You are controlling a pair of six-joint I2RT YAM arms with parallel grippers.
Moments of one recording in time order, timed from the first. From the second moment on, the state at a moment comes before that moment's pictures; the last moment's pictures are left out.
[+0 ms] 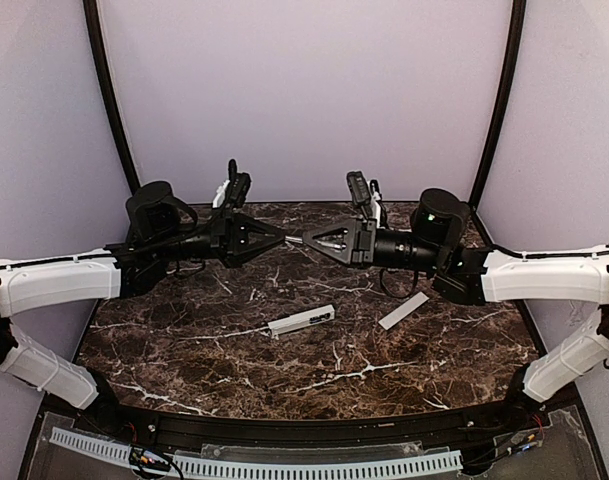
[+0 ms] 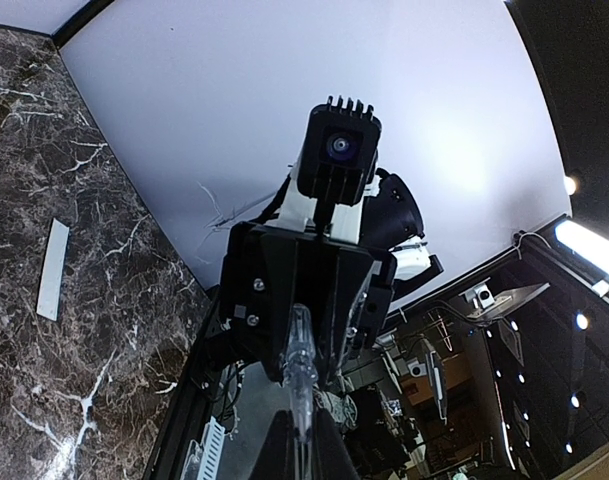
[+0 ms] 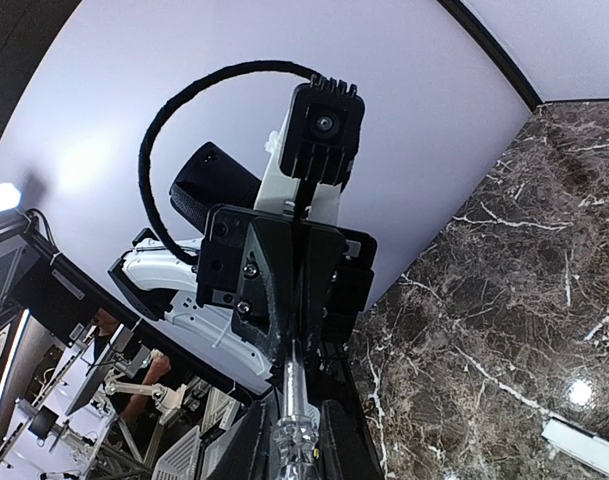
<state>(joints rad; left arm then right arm) -0.71 1.32 0.86 0.52 0.81 -1.10 0.91 1.40 0.89 0.58 -0.54 0.89</state>
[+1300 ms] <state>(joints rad) -0.70 1.19 0.85 0.08 0.61 -0.64 0.91 1.23 0.82 0.39 -0.43 0.79</state>
